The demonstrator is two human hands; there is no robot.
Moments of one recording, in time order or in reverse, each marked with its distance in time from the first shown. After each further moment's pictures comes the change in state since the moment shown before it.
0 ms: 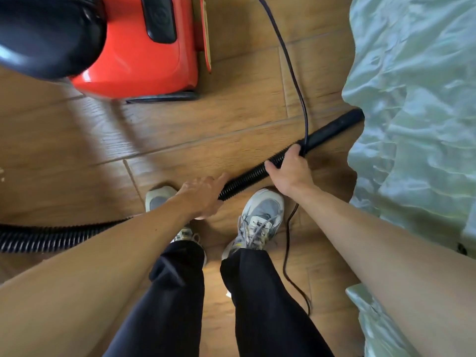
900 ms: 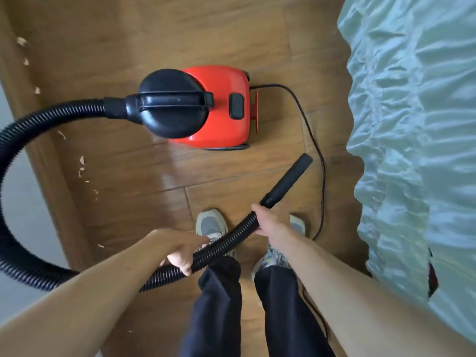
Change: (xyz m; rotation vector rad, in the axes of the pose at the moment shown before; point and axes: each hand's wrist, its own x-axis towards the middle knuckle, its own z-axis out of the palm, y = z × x) left_hand -0.175 -0.066 -0.057 -0.112 -0.576 -0.124; right_hand -0.130 -0.098 0.031 0.780 -0.173 0.321
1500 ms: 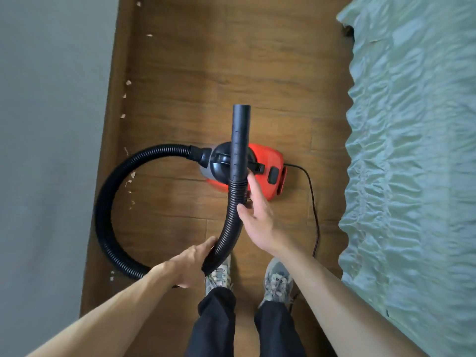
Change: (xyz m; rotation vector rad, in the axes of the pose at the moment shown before) left_hand -0.121 -0.041 0.050 -0.585 0.630 0.253; right_hand -0.213 -0.128 0.053 -0.668 -0.392 -0.986
